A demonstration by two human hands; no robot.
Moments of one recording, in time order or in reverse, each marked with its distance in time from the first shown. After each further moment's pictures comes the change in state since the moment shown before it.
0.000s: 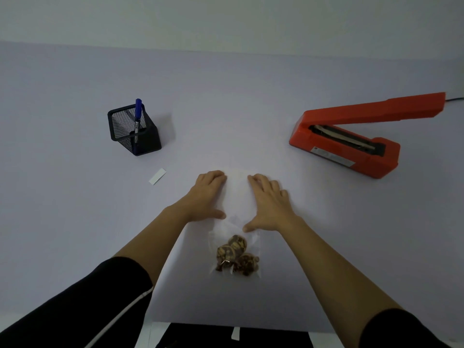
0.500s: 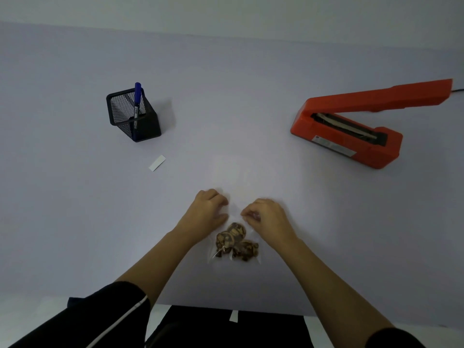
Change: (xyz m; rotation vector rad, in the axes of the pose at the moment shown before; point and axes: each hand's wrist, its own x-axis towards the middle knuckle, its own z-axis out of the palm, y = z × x) left_hand -0.042 0.013 0.049 -0.063 0.284 0.034; right_hand -0.036 -0.007 0.042 0.386 0.222 -0.121
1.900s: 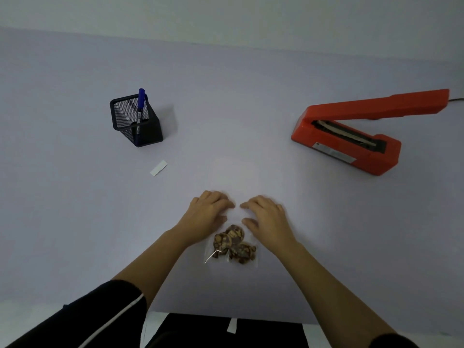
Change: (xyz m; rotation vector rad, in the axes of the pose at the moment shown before) left_hand 0.005 -0.008 -0.007 0.086 -0.117 0.088; right_hand 0.002 -0.004 -0.001 -0.187 0.049 -0.034
